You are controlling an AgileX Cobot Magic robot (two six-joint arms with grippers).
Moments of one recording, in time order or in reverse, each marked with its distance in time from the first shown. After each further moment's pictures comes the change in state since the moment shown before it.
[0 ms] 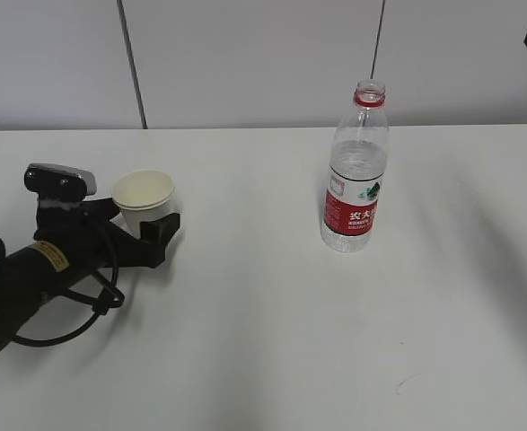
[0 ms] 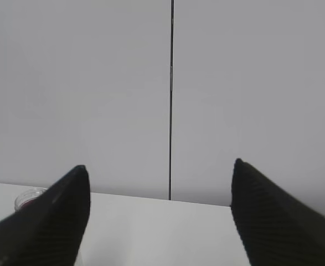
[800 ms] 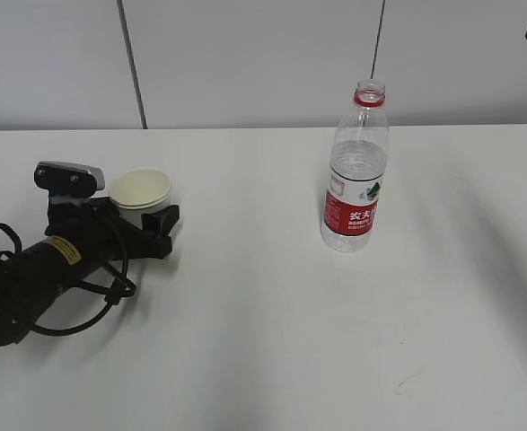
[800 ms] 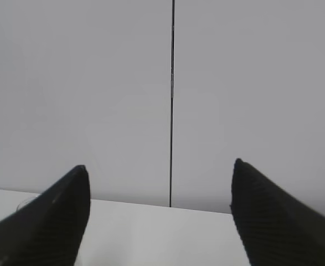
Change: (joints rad) left arm -0.014 0.063 -0.089 -0.044 0.000 -0.001; right arm 0.000 0.000 0.000 0.000 -0.021 0.000
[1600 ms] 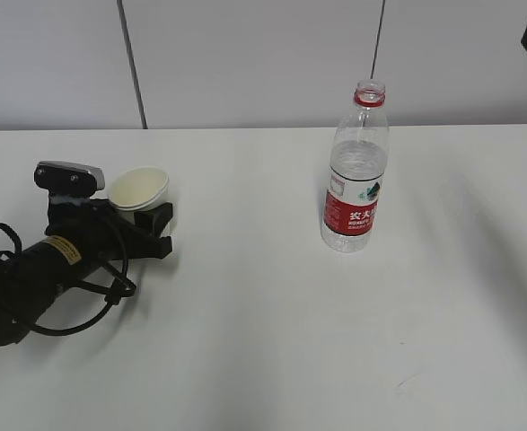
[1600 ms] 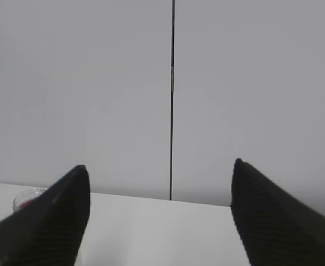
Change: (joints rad) left arm 0.000 0.001 0.000 0.001 0.000 0.000; right arm 0.000 0.018 0.000 0.000 -0.002 0.000
